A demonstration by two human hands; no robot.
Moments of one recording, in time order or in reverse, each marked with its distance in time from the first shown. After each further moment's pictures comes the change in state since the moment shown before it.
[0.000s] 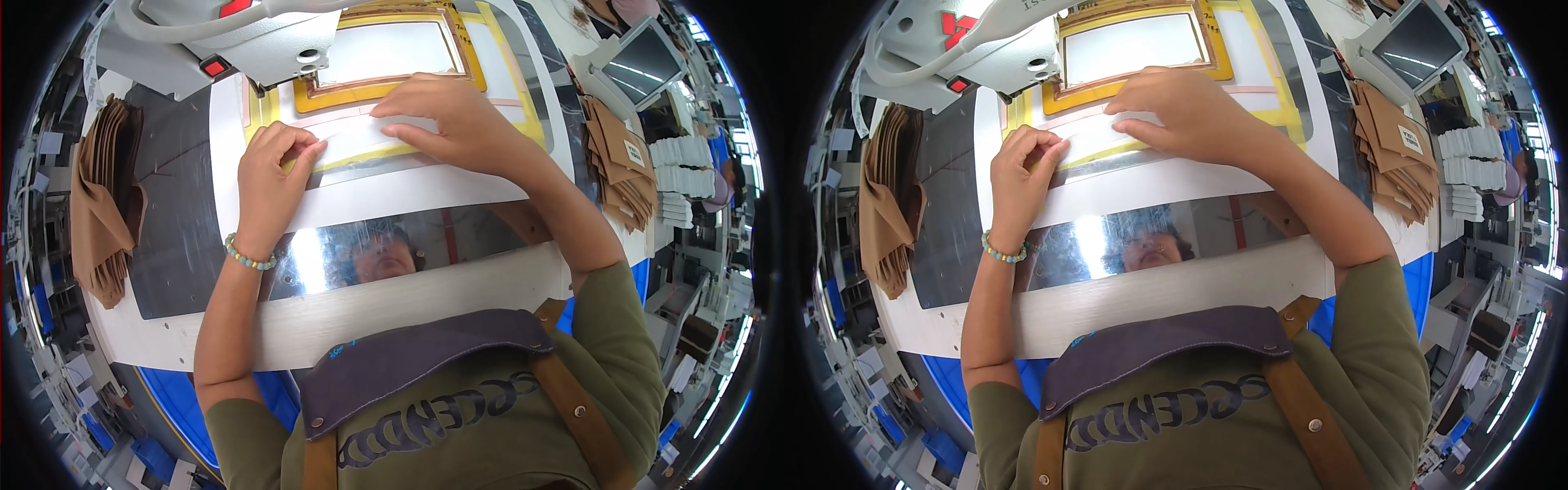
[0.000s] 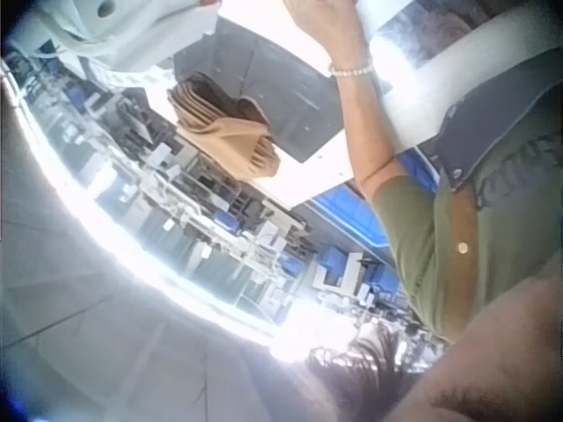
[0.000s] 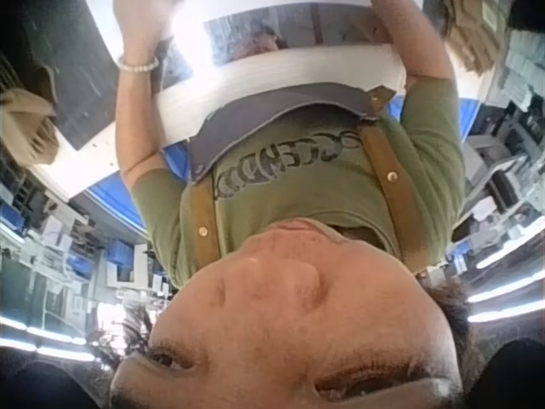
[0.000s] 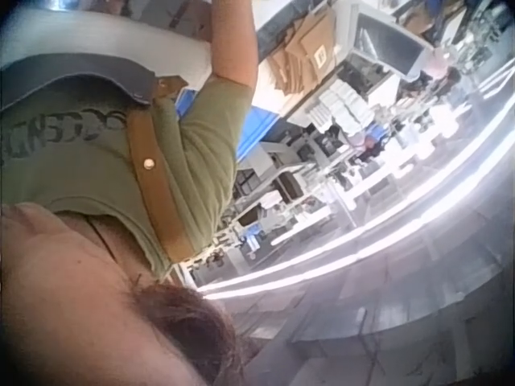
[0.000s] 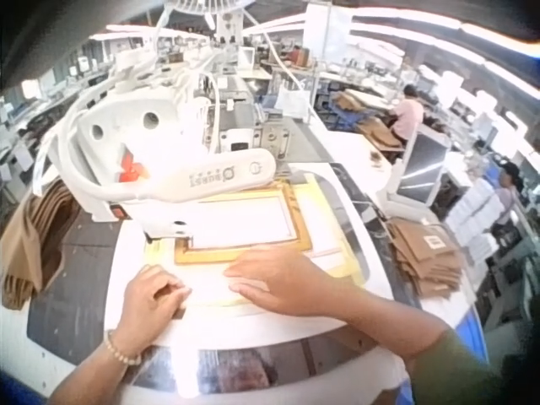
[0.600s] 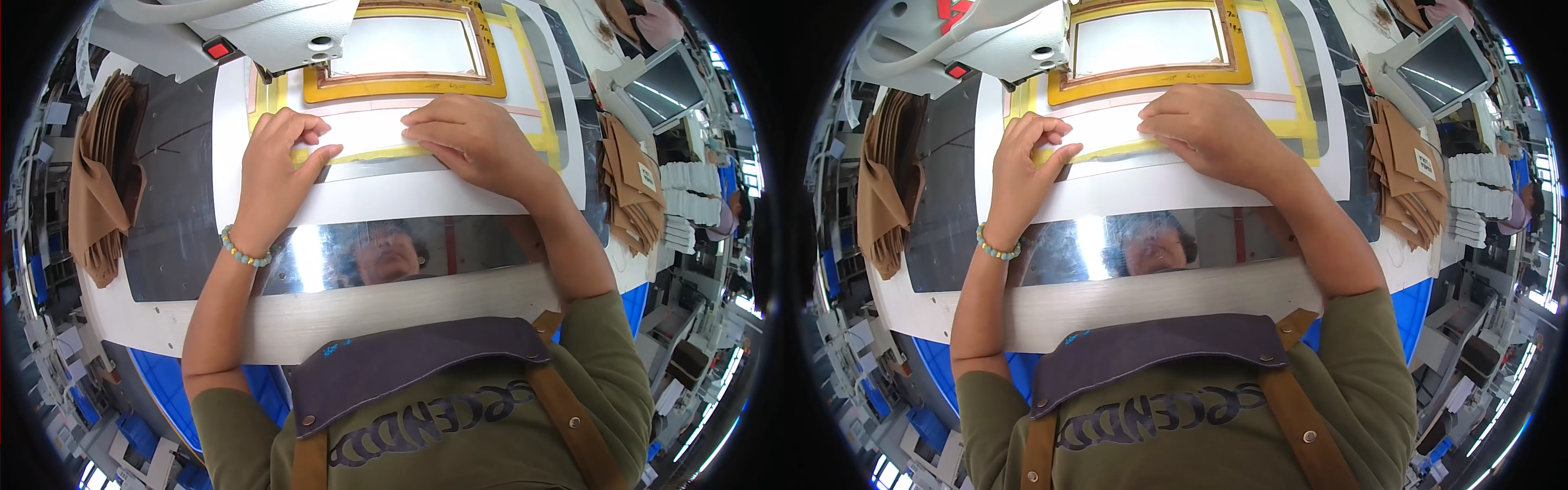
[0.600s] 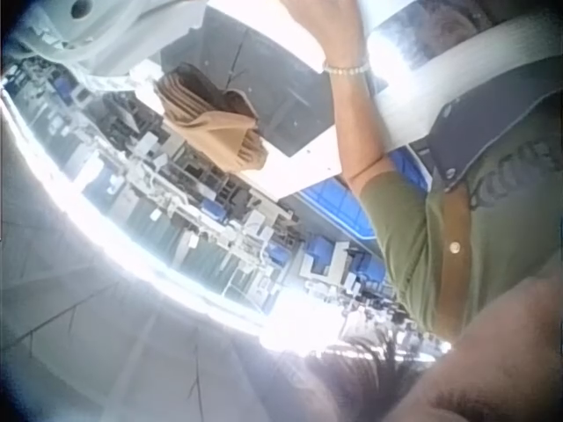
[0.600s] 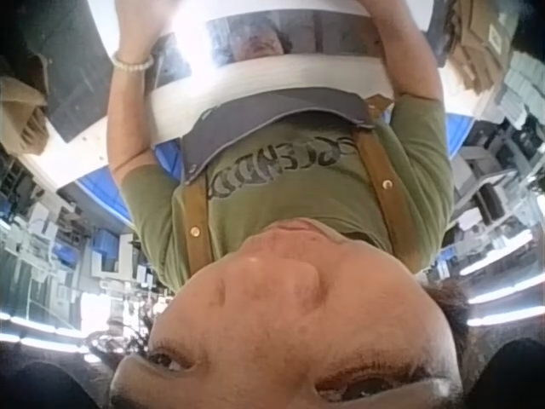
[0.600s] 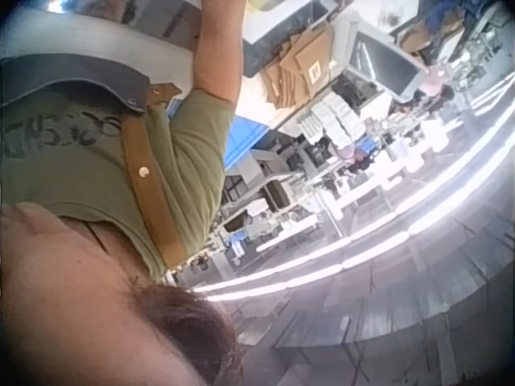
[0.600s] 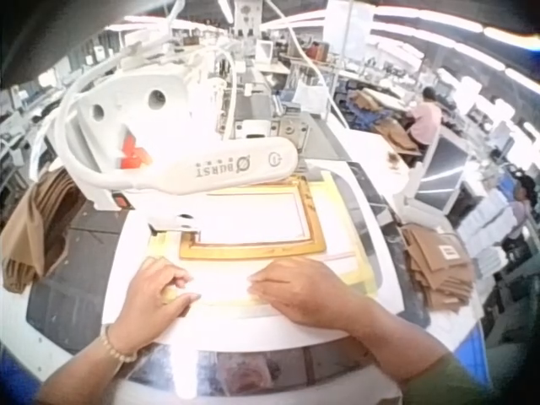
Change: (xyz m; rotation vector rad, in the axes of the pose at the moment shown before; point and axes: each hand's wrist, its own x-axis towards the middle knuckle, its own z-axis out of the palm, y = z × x) left_hand 0.000 0.005 0.001 0.101 -0.080 -0.009; right_hand -0.026 0.014 0.007 -0.194 0.026 -0.161
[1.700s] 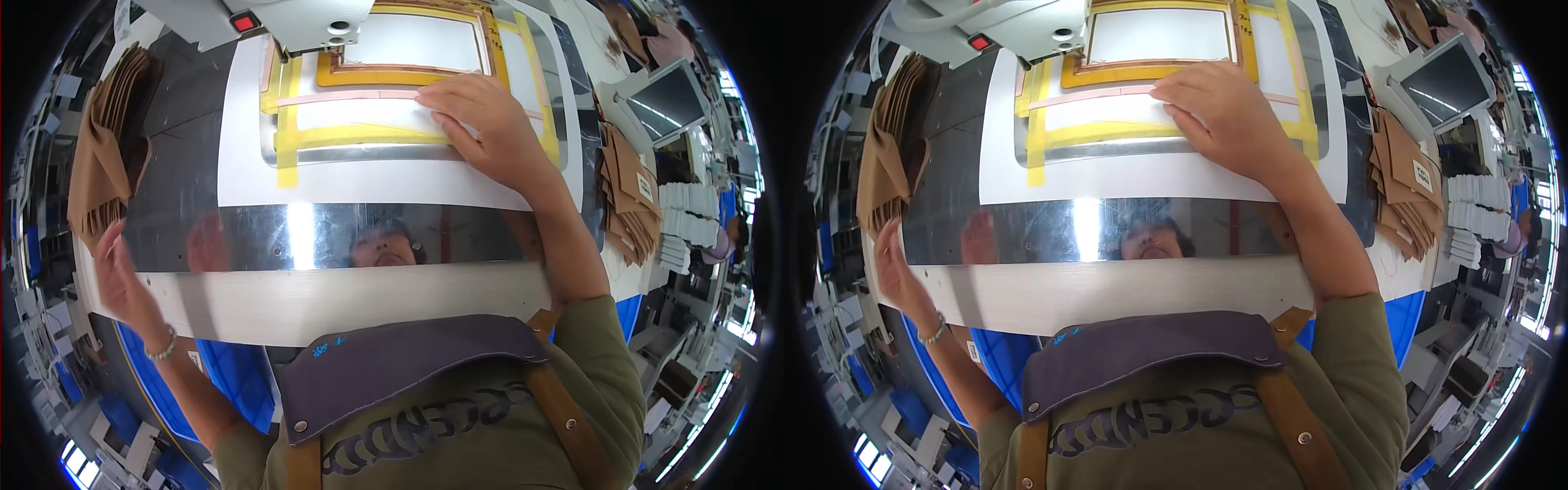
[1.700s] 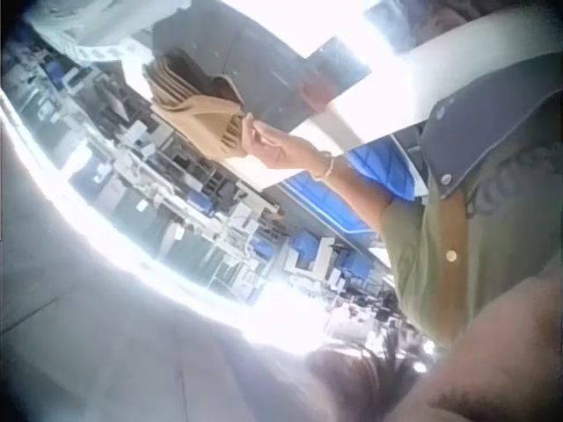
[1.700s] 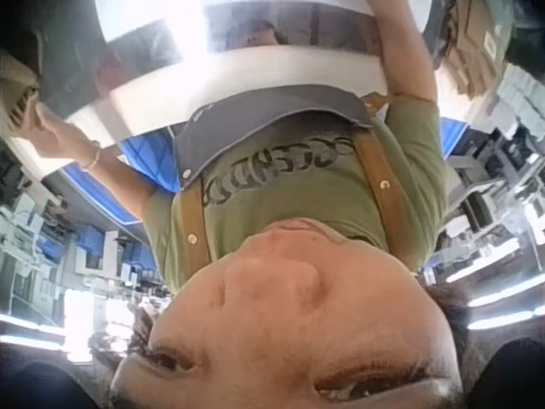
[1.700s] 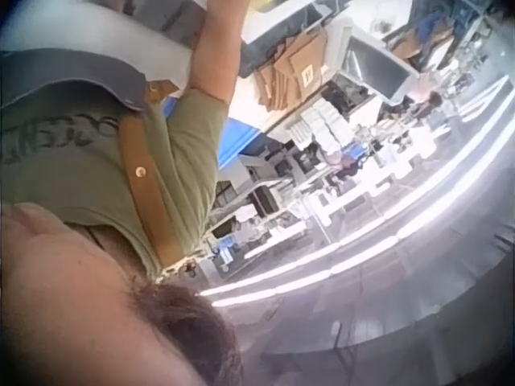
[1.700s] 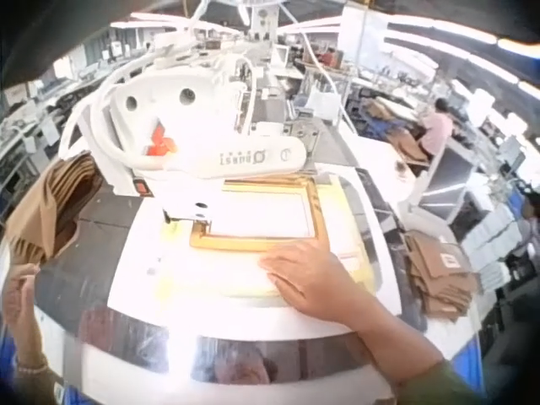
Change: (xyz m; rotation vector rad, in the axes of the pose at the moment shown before) left_hand -0.173 -0.045 -0.157 0.098 0.661 -0.318; right_hand 0.000 0.002 -0.010 -0.073 0.100 0.021
